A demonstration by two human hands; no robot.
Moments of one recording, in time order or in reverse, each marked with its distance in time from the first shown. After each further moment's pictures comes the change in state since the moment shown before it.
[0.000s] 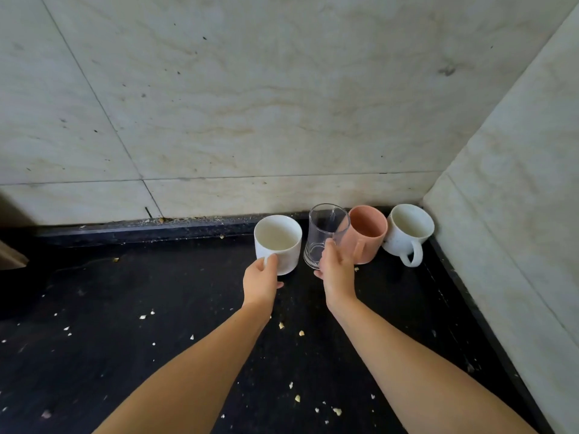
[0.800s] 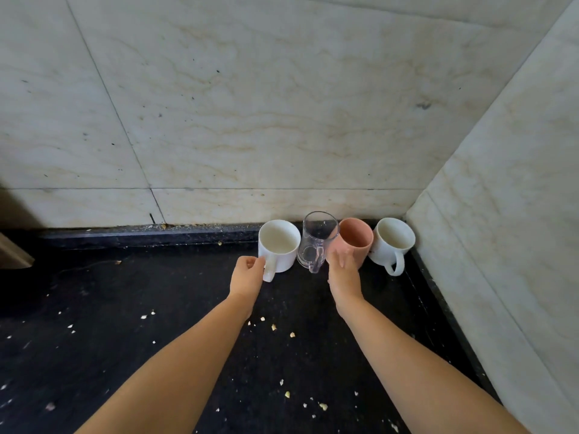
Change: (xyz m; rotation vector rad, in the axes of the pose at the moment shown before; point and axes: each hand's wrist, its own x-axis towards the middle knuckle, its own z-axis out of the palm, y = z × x) left_hand 0.006 0.018 -0.019 0.175 -0.046 -0.047; right_hand 0.015 -0.007 -0.028 -0.342 0.041 -0.046
